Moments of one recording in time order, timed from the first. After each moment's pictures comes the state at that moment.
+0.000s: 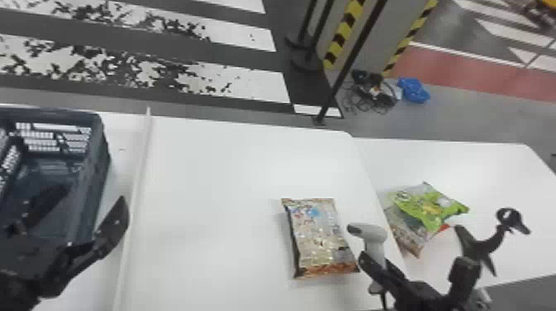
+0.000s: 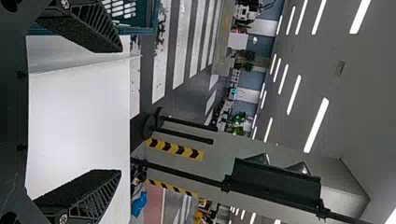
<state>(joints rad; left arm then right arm) 0.56 0.17 -0.09 -1.95 0.26 -0.05 -0.27 0.60 -0.17 -0.57 -1.71 -0.37 0.35 0.69</state>
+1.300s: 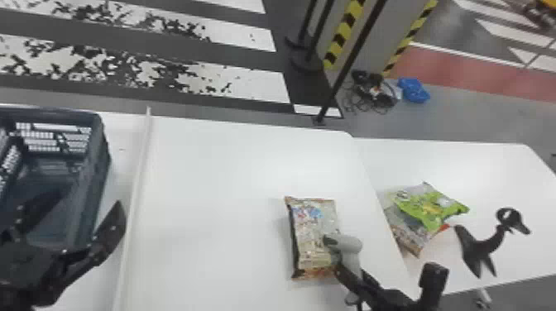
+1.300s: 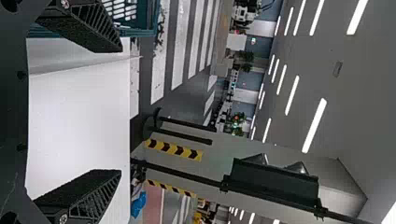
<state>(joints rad) 0.60 0.17 -0.09 -1.97 0.26 -0.07 -0.27 0.57 -0.16 -0.48 -1.62 -0.34 0.34 0.69</state>
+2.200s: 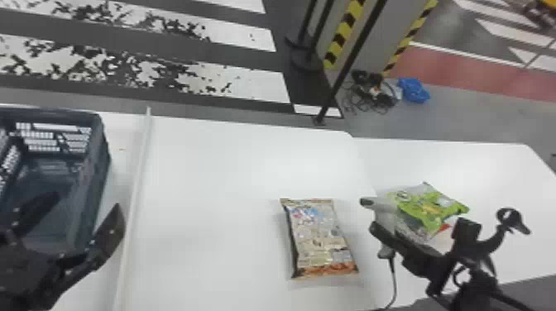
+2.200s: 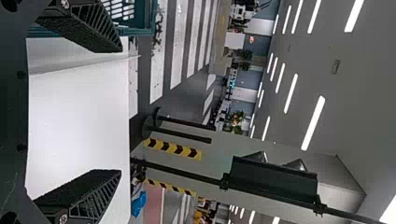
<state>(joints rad) 0.62 0.17 -0.08 -2.00 0.25 -0.08 -0.28 0.30 -0.30 -0.59 -1.44 -0.33 0.46 0.71</state>
